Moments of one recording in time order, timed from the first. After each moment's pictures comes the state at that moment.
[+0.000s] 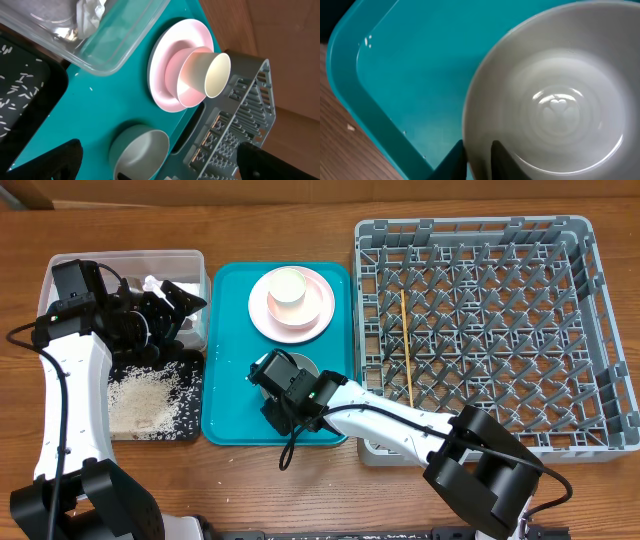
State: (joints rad) left arm 0.32 1.60 1.33 -0.92 0.62 -0.59; right arm 0.96 1.95 1.31 -0.48 -0.06 0.23
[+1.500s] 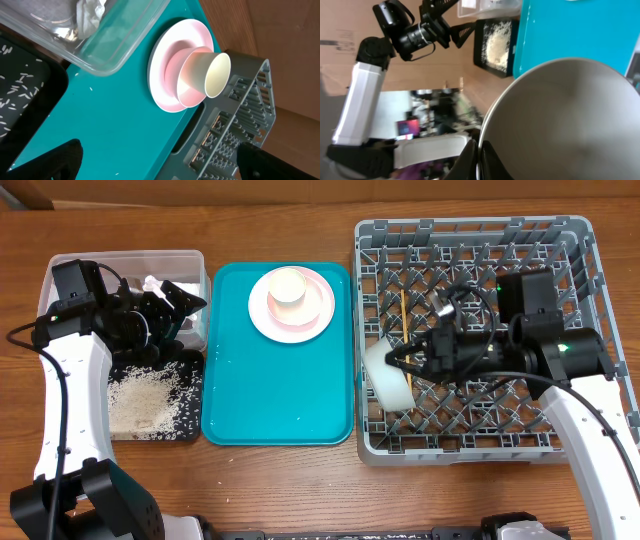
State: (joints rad) left arm 0.32 1.60 1.33 -0.92 0.62 -0.59; right arm 0.13 1.32 1.23 -1.01 -1.12 0.39
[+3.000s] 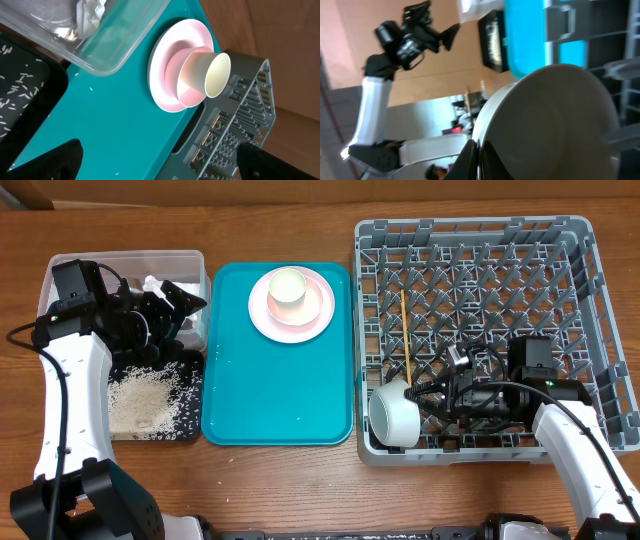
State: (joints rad) left arm 0.32 1.60 1.33 -0.92 0.62 -0.59; right arm -0.07 1.32 0.74 -0.76 -1.31 0.30
